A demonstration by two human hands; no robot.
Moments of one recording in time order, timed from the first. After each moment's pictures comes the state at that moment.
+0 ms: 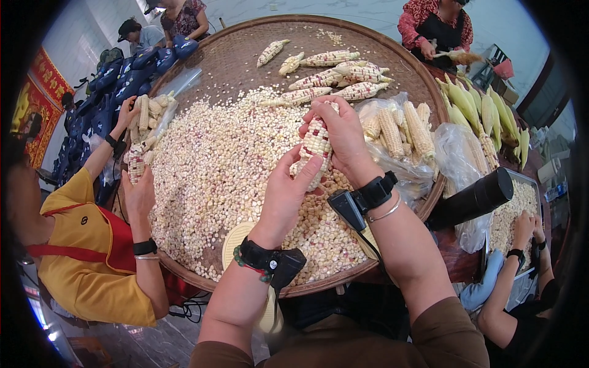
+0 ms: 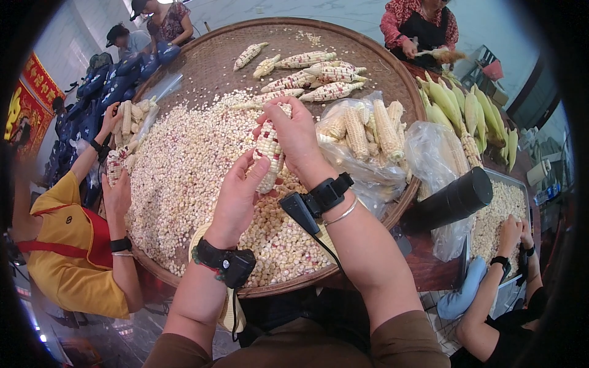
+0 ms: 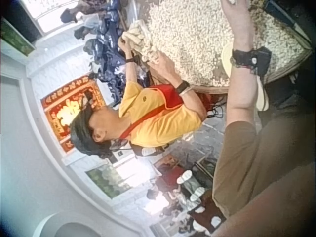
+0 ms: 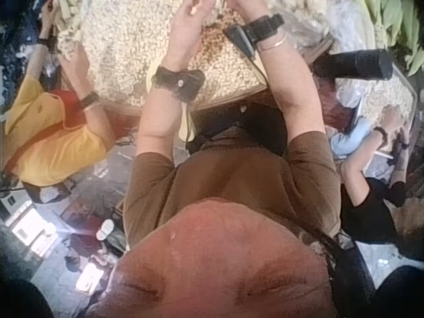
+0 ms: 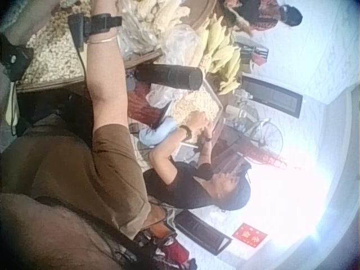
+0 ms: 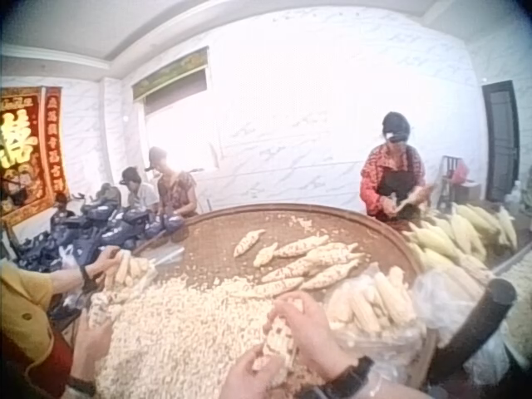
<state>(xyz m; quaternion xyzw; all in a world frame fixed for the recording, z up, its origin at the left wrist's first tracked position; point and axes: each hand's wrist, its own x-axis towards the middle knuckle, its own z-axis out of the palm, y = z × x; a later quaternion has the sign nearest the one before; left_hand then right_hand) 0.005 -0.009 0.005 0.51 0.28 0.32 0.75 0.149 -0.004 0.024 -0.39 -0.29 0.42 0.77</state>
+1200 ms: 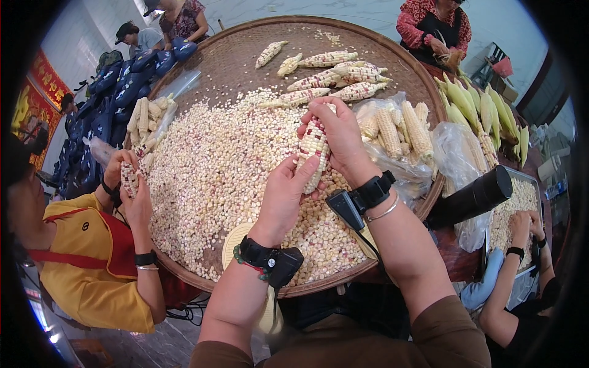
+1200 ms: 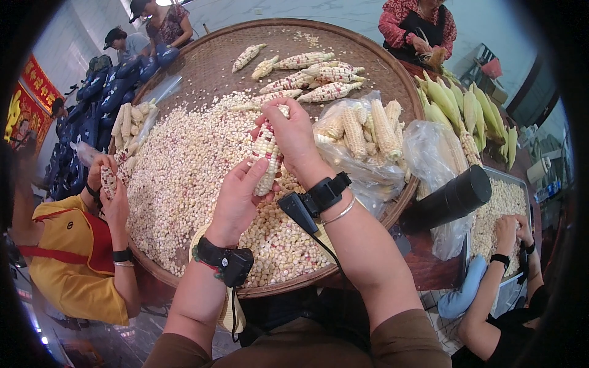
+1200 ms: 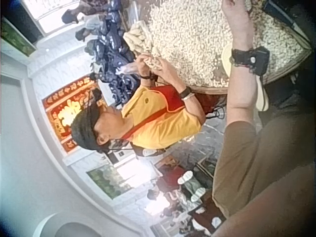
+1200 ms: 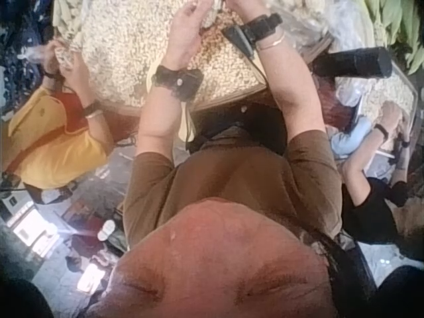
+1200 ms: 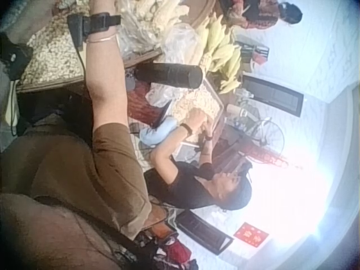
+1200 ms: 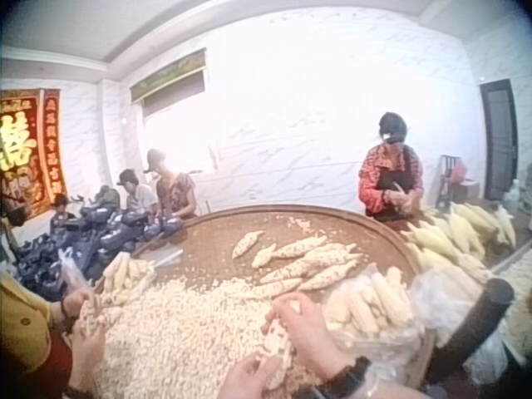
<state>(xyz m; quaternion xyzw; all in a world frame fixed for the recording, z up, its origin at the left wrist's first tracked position) 0.004 -0.007 0.007 0.48 0.24 0.29 0.79 0.148 -0.005 0.027 -0.40 -0.27 0.42 0.77</state>
